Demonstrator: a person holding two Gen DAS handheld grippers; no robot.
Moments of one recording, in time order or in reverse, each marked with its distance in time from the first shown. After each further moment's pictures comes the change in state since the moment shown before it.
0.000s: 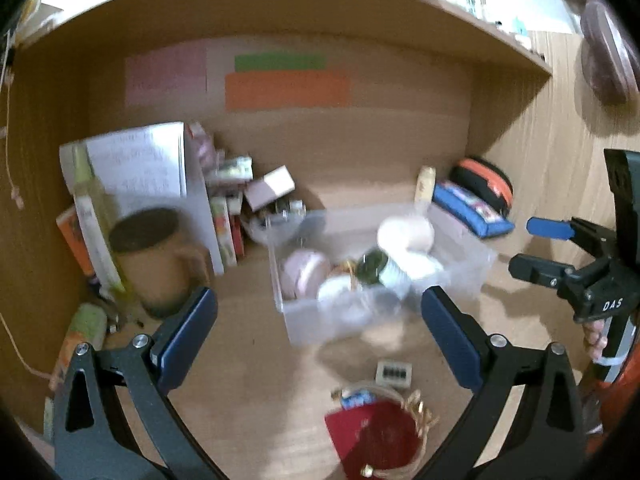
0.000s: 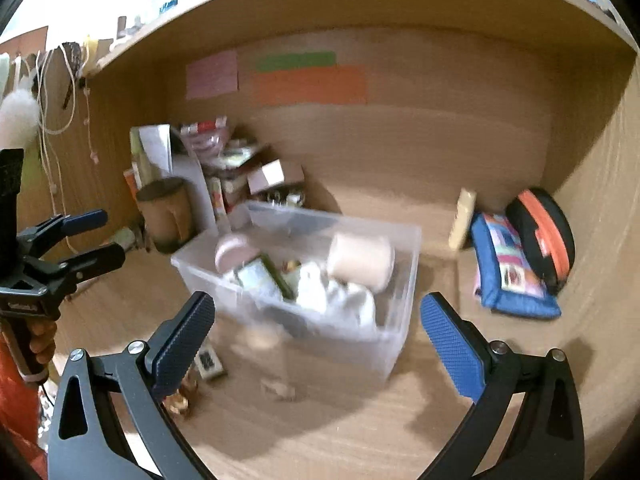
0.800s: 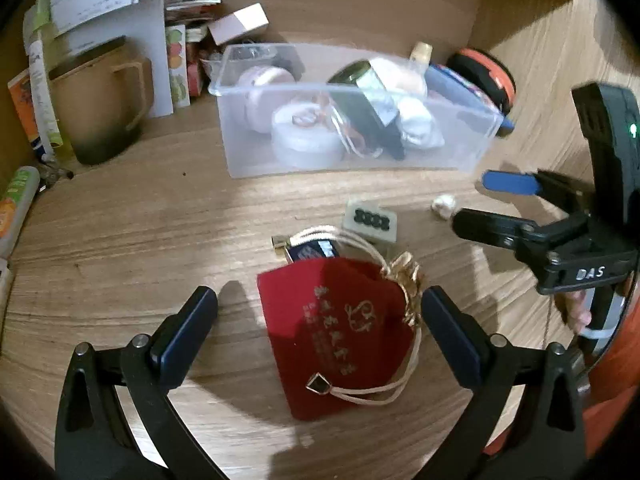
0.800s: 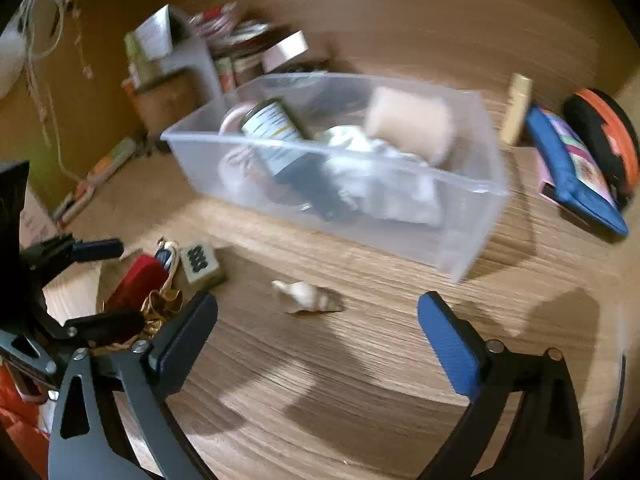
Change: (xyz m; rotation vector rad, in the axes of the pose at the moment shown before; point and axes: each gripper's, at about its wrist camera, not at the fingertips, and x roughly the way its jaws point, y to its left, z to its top) left arm 0.055 -0.028 -0.087 -0.089 0.363 -0.082; right arm 0.070 0.013 -0.064 -0.009 0.302 0.102
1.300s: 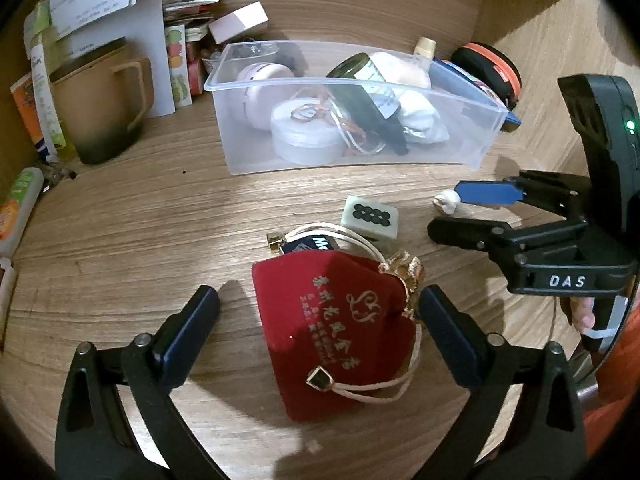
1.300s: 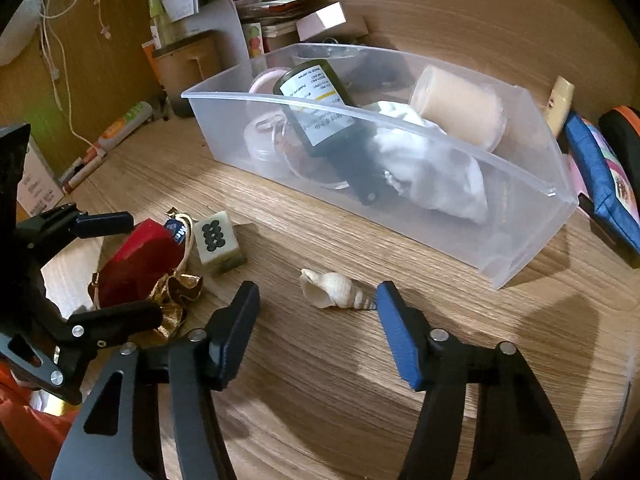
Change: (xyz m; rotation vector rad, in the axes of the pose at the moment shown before) left arm 0.001 -0.006 -0.002 0.008 -0.004 0.027; right arm 0.017 0.010 -0.002 -0.074 0.069 0.046
